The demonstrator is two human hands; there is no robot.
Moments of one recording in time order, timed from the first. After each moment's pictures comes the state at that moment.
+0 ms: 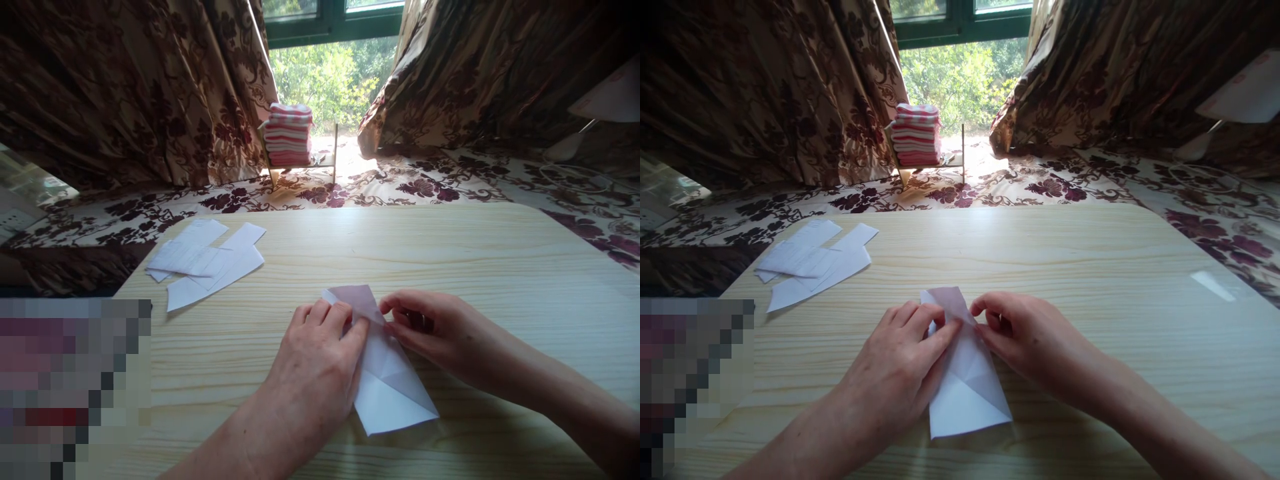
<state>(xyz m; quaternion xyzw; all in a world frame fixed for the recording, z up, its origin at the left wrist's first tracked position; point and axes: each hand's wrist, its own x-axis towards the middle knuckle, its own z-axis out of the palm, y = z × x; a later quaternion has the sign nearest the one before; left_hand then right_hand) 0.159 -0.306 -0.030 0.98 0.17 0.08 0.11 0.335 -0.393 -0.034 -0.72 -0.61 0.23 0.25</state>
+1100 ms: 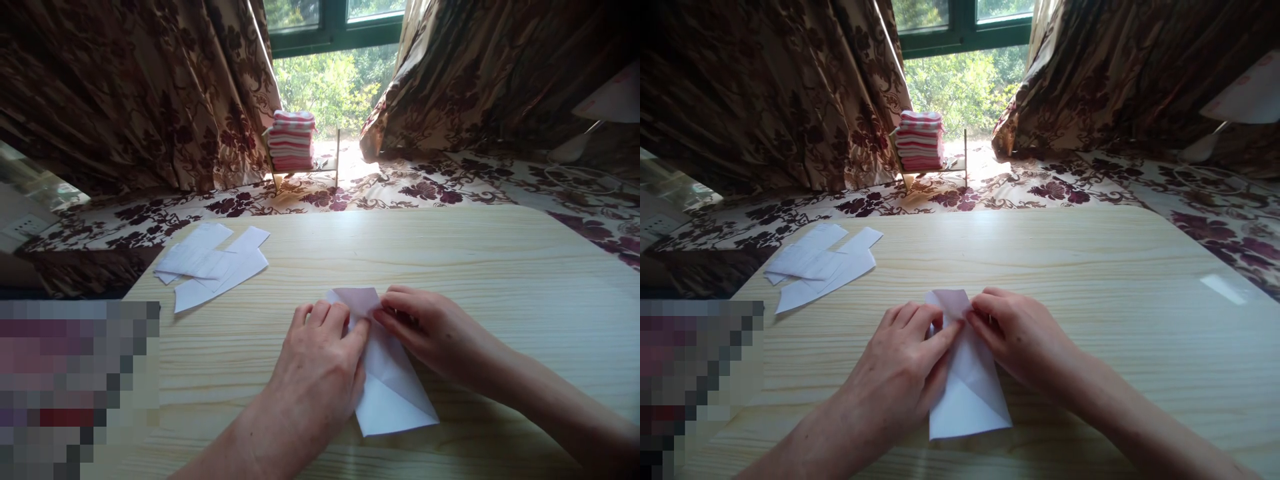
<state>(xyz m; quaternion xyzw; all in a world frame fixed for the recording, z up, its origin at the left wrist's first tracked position) 0.159 -0.308 -0.028 0.97 0.19 0.08 0.10 0.328 -0.380 -0.040 -0.71 -0.63 0.18 0.26</state>
